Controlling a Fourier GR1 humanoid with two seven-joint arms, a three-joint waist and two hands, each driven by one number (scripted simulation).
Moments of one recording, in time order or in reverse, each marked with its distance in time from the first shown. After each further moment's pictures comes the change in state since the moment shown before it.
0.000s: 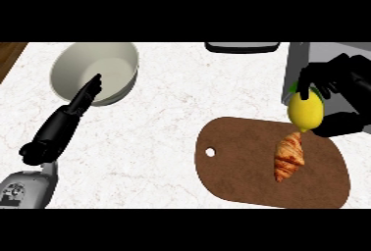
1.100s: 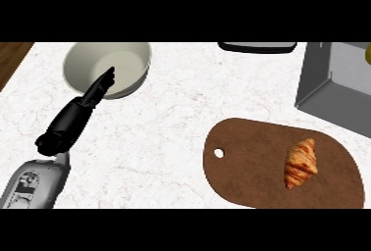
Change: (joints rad) left arm -0.078 -0.043 -0.016 0.041 -0.028 -0.025 -0.007; right arm -0.458 -0.191 -0.156 0.974 0.162 0.046 -0.137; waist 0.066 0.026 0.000
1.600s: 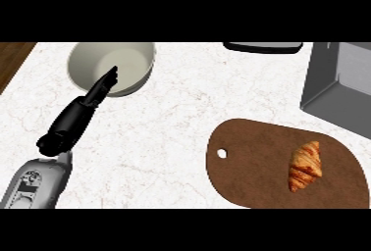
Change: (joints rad) left arm -0.008 -0.009 -0.004 -0.001 -0.002 -0.010 -0.009; right arm -0.067 -0.063 0.117 0.293 0.162 0.087 -0.179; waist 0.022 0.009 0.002
